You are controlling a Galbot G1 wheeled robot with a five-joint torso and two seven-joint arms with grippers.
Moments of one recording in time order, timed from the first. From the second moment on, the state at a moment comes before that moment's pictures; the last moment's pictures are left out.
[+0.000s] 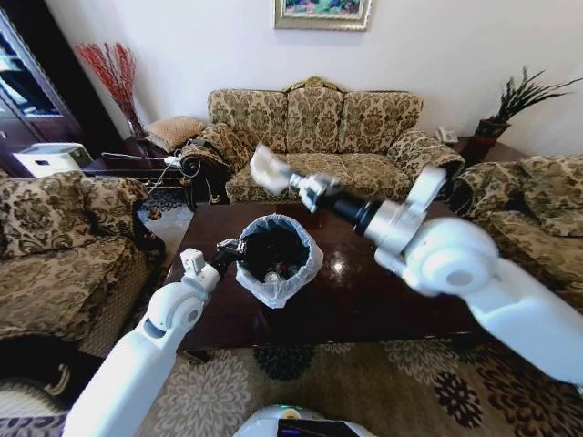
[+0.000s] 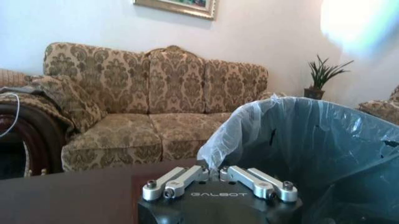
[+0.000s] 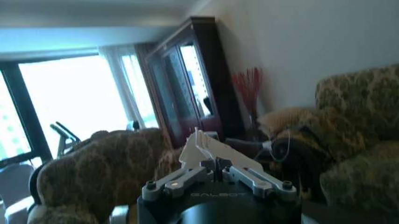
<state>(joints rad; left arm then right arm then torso) 1.11 -1.00 -0.43 -2.14 -0.68 0.46 -0.08 -0.37 0.65 -0.19 2.32 1.48 -0.35 0.22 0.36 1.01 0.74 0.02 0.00</state>
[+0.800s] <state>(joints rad) 1.16 -1.03 -0.47 -2.18 -0.67 0.46 -0.08 -0.68 0.65 0.09 2.18 1.17 -0.27 0.42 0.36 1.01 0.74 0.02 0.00</state>
